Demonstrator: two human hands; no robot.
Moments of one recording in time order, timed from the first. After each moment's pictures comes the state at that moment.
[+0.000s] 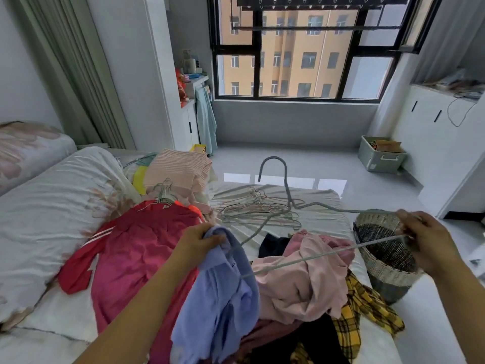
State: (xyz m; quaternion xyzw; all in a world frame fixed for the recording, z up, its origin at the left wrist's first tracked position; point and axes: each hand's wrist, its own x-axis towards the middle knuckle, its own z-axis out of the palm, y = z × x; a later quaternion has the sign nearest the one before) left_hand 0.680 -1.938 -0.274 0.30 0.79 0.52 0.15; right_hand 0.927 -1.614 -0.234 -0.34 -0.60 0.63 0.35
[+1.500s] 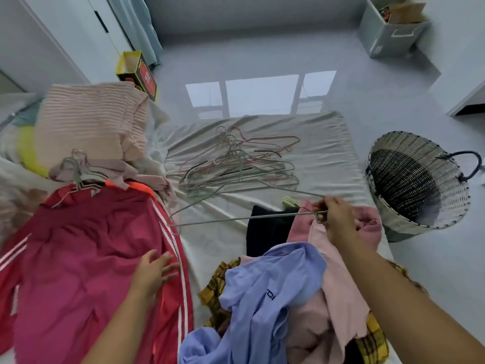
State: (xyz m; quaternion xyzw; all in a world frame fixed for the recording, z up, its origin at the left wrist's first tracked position) left_hand 0.444 -1.792 -0.488 -0.16 0.75 0.55 0.33; right_hand 0.617 -1.461 -0.478 -0.56 -0.43 0.67 0.24
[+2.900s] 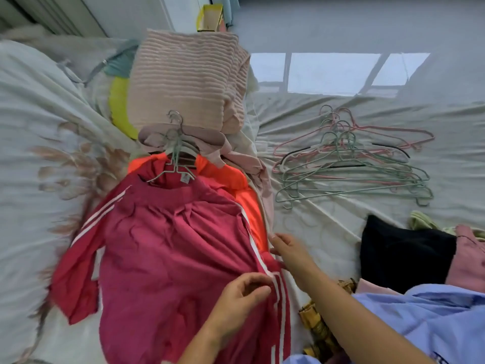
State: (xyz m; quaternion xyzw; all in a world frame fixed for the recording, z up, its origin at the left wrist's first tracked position) left_hand 0.372 -1.901 -0.535 0.02 0.66 0.58 0.48; right_hand 0.383 -1.743 -0.570 -0.42 -0.54 0.72 -0.12
